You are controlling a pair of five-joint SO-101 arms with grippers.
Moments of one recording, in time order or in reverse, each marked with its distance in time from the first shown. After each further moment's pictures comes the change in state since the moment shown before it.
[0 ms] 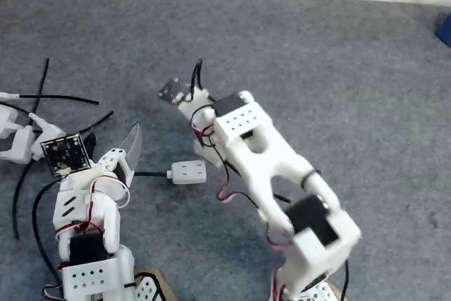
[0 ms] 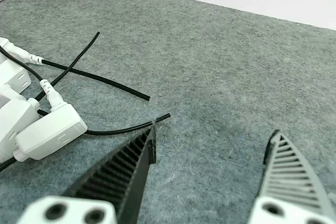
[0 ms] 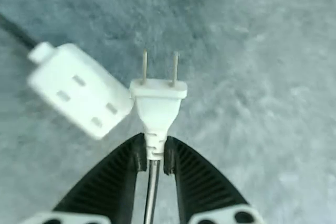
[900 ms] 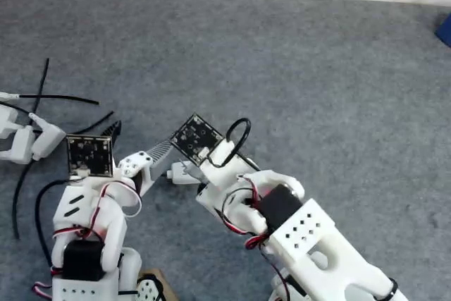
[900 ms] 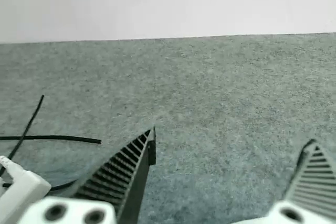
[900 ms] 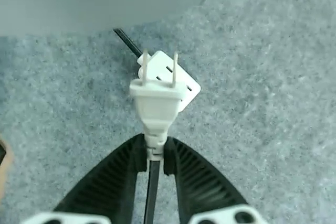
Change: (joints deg) left arm 13.7 0.0 -18.0 13.5 -8.3; right arm -11.4 -54.2 40.0 -8.9 -14.9
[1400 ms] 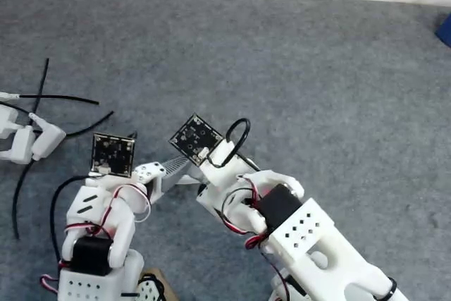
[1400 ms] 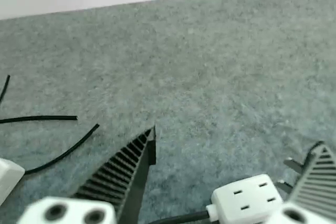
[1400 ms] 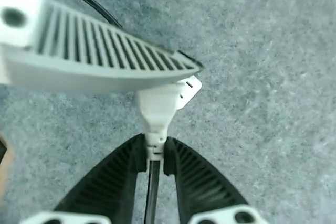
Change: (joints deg) left arm 4.1 -0.5 8.1 0.8 -2.5; right arm -0.1 0.0 -0.8 1.1 -0.2
